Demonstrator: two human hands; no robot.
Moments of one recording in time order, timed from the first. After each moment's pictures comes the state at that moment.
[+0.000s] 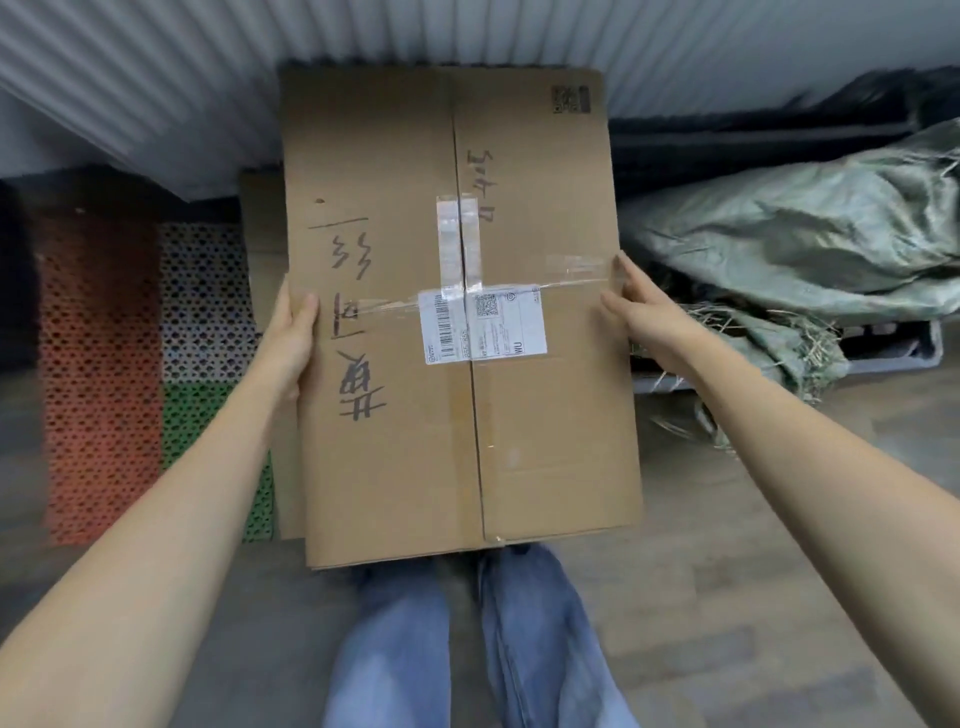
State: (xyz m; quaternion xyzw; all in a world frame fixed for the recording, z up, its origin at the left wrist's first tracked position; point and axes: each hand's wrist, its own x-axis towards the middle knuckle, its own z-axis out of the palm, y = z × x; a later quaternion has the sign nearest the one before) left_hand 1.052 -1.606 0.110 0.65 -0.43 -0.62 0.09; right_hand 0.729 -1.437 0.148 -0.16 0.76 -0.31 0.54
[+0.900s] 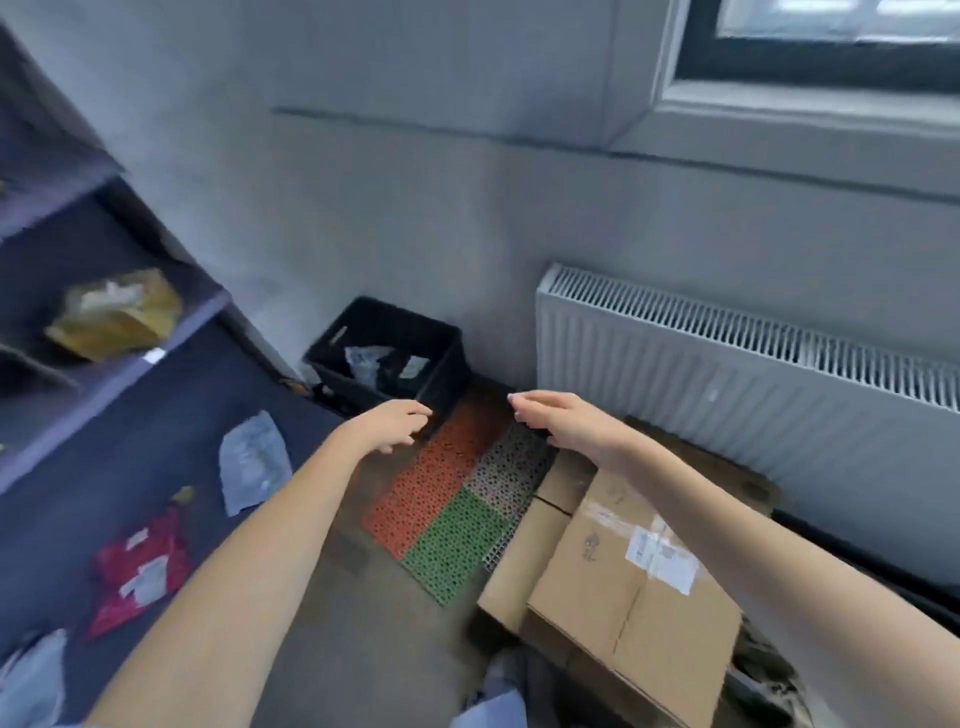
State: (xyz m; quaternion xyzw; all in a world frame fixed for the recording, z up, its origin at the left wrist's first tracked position) left_hand 1.286 -1.522 0.650 0.73 -0.52 -0.44 -0.03; right_hand 1.042 -1.507 0.685 -0.59 0.51 -0.15 0.61
